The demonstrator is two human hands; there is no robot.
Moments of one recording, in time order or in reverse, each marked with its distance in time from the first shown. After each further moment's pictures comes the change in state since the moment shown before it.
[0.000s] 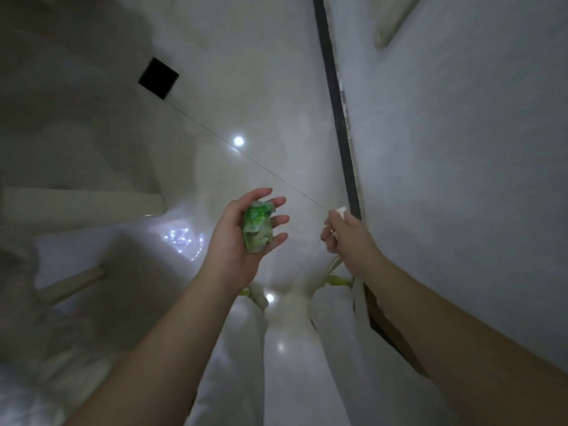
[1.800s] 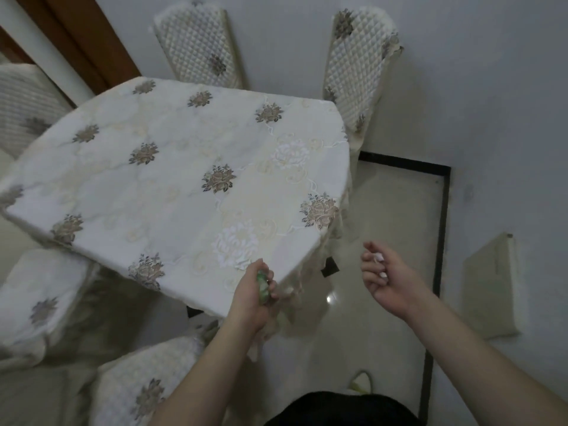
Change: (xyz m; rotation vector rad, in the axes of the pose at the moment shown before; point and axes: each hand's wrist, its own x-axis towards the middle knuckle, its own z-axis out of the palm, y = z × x) left_hand -0.358 0.320 -0.036 -0.494 0.367 0.537; right_hand -0.377 -0.409 0.242 0.353 -0.870 0.082
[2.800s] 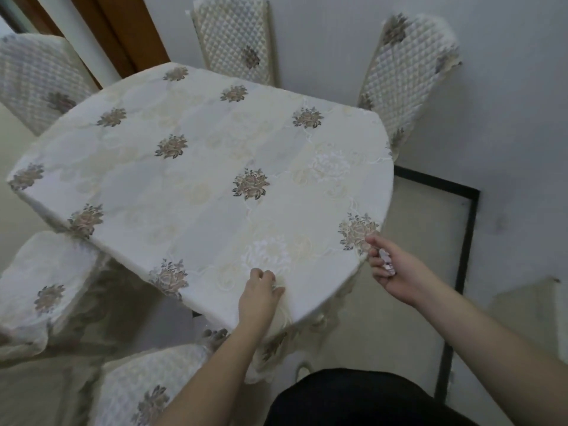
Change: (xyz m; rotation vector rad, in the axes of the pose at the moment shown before) left_hand 0.120 0.024 -0.088 1.587 0.192 0.631; right_hand 0.102 0.007 0.072 -0.389 0.183 -0.027
